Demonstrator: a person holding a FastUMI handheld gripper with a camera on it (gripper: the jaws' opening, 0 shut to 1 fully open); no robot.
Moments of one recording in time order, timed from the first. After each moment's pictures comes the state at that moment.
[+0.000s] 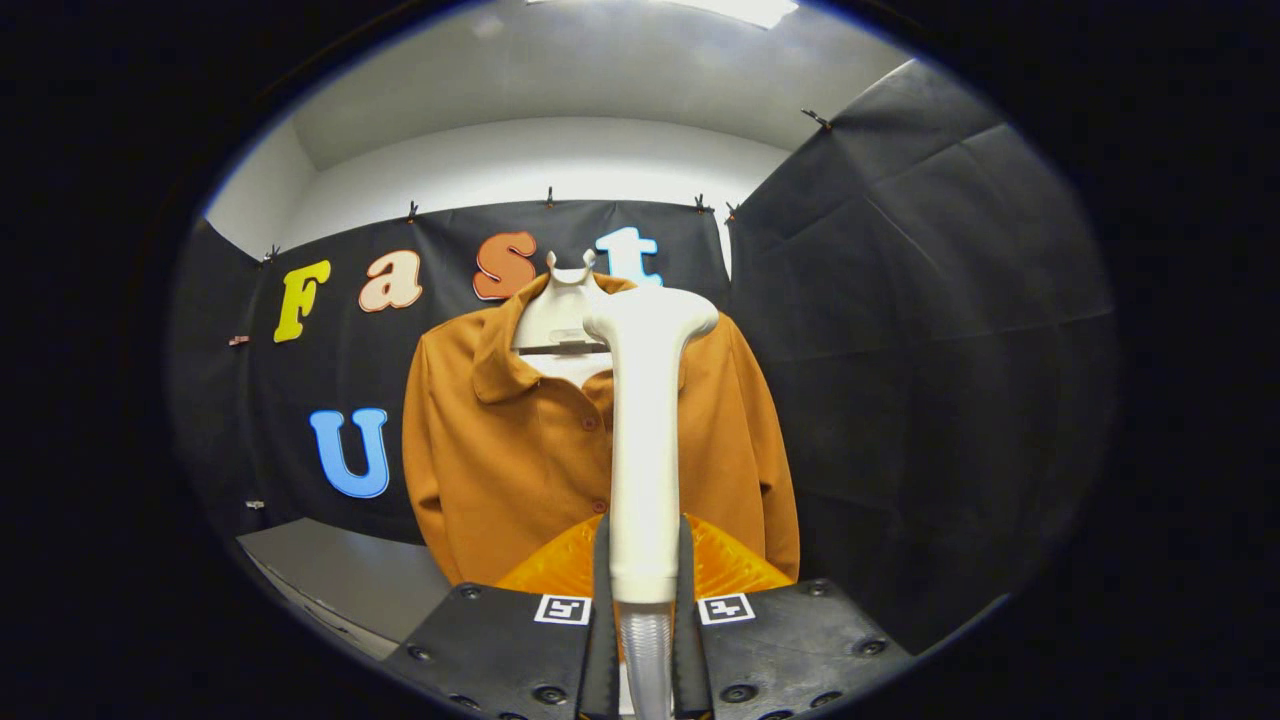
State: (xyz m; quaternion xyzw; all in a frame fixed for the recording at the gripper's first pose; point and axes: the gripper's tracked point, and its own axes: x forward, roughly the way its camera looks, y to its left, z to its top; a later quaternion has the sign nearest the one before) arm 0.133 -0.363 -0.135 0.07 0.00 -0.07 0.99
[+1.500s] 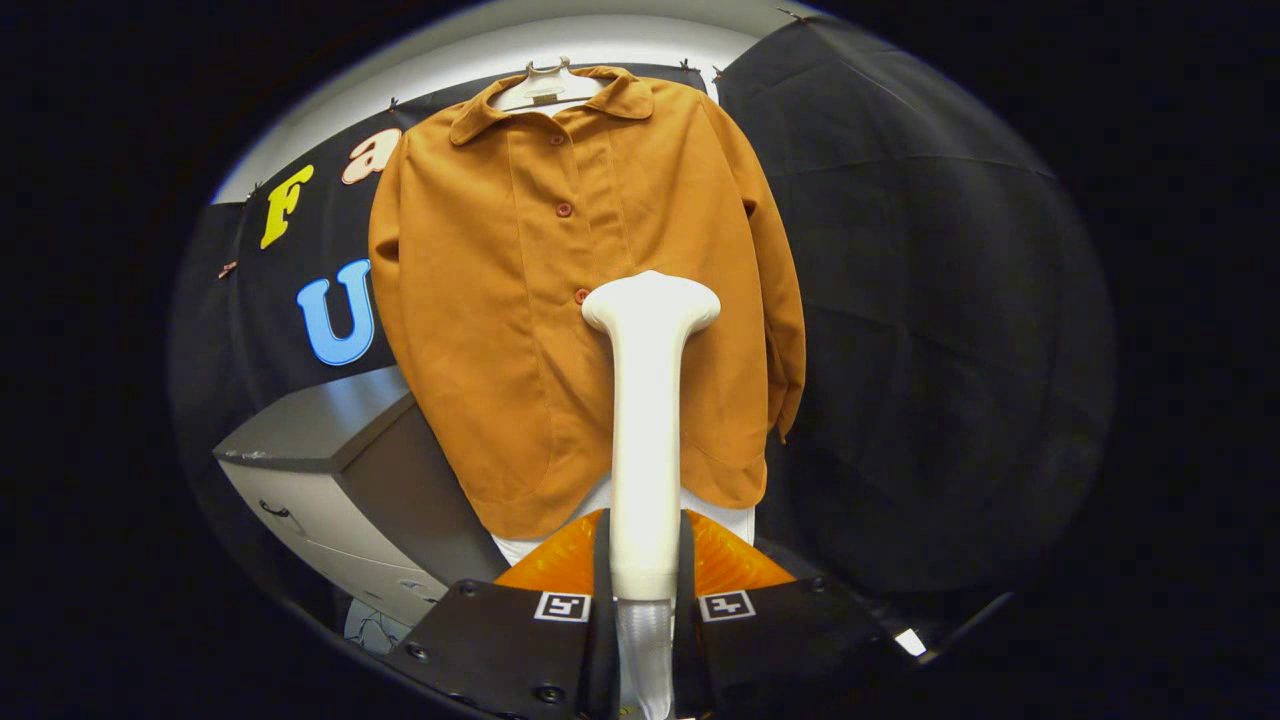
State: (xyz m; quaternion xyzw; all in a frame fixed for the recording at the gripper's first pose) arm 0.059 -0.333 -0.378 0.09 0.22 -0.07 0.97
